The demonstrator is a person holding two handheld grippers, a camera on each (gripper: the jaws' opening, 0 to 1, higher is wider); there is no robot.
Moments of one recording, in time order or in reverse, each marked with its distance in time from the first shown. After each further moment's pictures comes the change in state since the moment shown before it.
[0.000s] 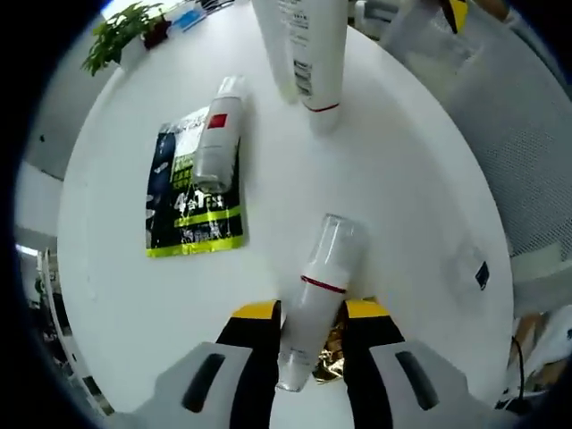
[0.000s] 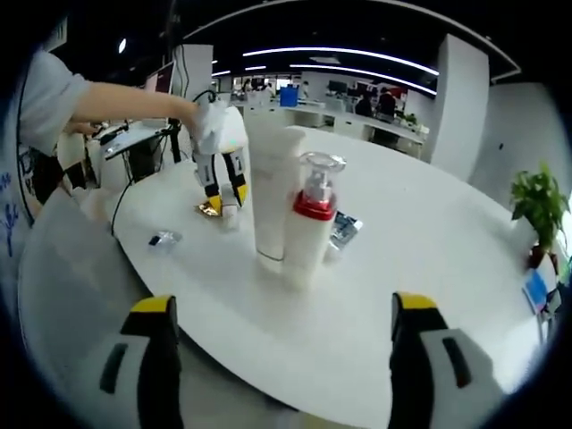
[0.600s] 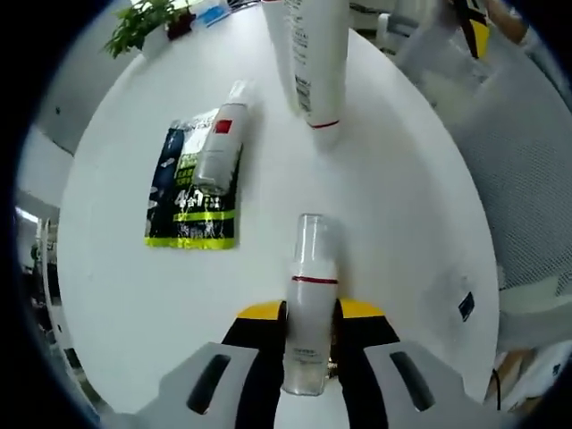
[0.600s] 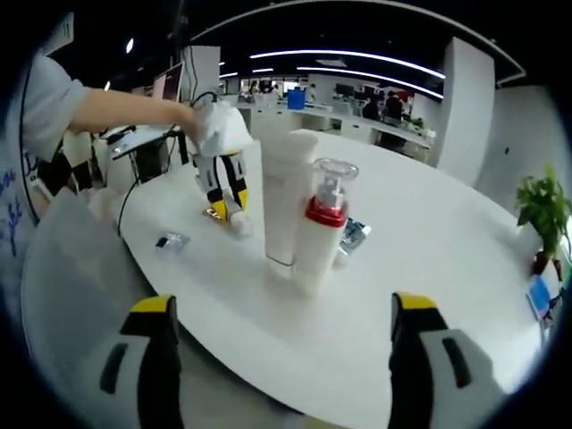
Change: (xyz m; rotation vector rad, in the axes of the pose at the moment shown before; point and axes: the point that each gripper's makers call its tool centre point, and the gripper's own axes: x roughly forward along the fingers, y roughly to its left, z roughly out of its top) left arm -0.009 -0.016 0.012 -0.149 -0.067 0.037; right arm 0.001 0.009 0.006 -0.015 -0.020 0.031
